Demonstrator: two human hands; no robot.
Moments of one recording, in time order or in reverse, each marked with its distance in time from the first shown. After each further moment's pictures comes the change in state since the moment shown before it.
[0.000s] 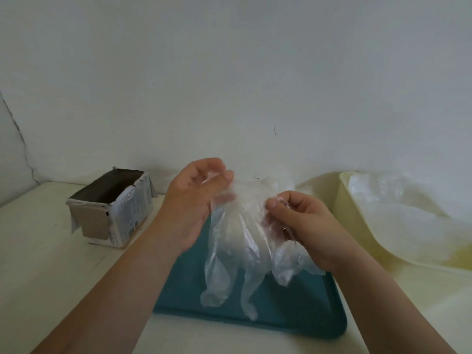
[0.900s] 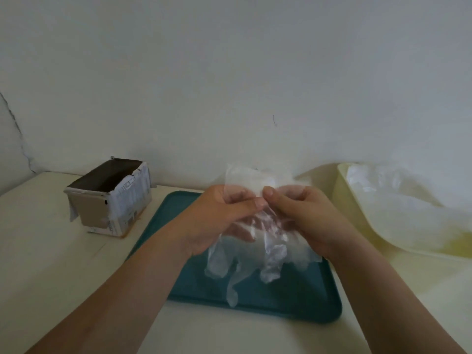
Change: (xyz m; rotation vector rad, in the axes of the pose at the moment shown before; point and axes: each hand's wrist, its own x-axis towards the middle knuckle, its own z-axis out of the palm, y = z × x) left_hand -0.017 -0.020 0.015 0.253 -0.371 -0.179; right_hand -0.003 -0.006 0.001 -0.004 -0.017 0.085
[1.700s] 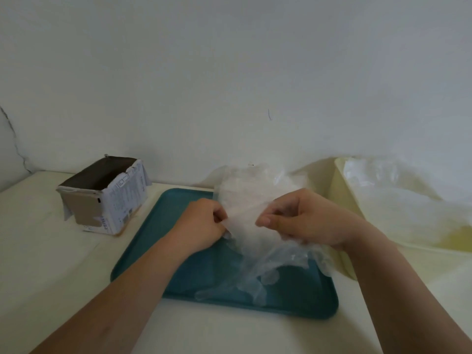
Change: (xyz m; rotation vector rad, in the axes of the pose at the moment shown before) left_hand 0.024 -0.062 -0.034 0.889 0.281 -0.101; right_hand -0.007 -0.013 -0.017 -0.587 -0.233 0.028
